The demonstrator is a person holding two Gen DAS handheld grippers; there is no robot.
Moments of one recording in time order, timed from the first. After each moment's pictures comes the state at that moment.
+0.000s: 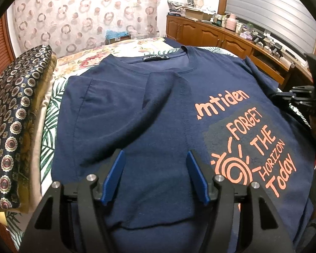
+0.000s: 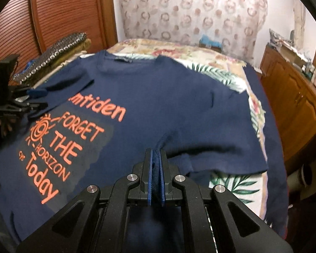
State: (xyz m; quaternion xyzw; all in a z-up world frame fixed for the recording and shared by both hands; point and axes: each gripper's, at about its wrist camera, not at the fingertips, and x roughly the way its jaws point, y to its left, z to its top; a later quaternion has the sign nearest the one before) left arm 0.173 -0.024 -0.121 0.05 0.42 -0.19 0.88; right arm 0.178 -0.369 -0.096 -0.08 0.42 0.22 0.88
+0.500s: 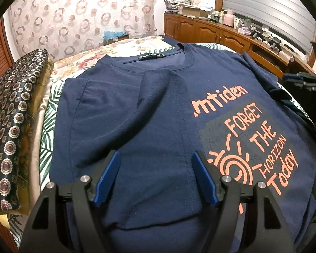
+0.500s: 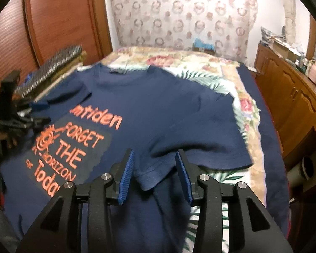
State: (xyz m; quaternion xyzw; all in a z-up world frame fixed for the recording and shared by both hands) left arm 0.170 -0.033 -0.120 0.07 0.42 -0.19 0.88; right arm 0.166 -0.396 -0.065 -0.05 0.39 0.19 0.90
